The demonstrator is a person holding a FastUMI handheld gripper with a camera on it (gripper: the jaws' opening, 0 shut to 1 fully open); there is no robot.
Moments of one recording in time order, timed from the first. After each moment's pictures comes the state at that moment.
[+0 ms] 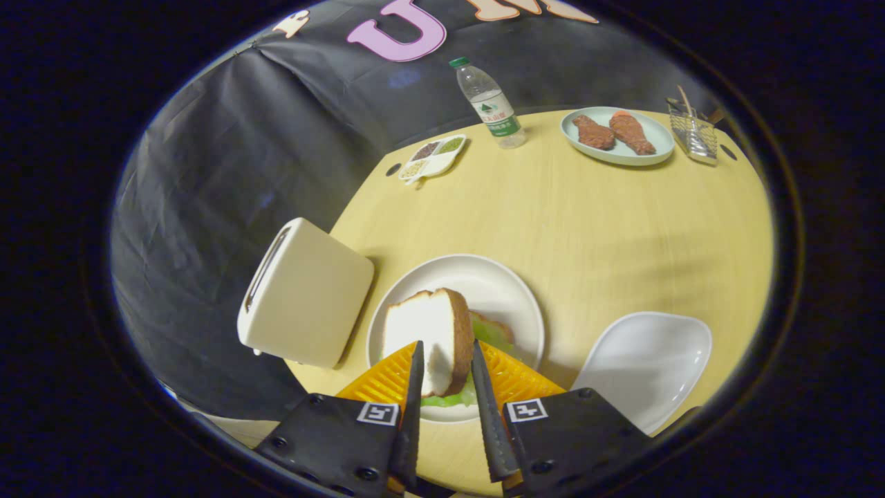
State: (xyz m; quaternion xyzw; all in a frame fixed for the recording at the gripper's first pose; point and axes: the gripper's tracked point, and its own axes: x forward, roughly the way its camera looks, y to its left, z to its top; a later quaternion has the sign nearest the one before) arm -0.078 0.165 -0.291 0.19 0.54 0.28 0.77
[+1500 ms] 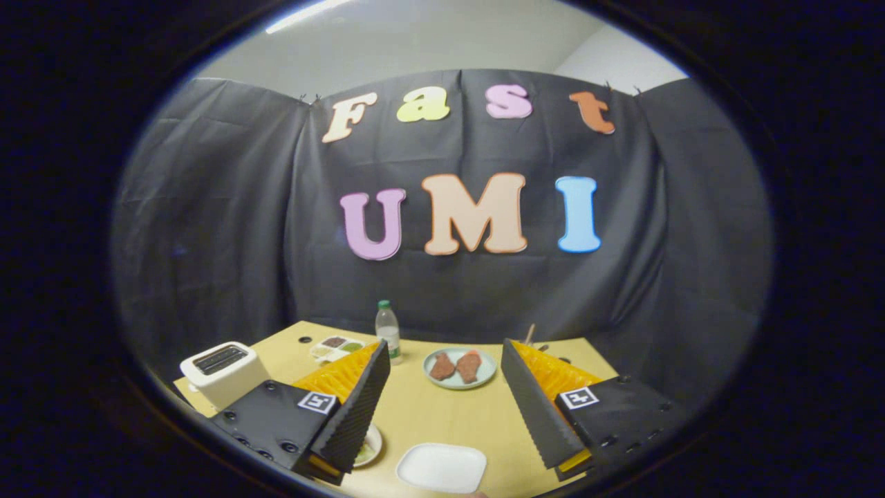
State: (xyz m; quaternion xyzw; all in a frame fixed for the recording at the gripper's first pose) arm -0.014 -0.034 -0.037 0.05 0.11 0.05 0.99
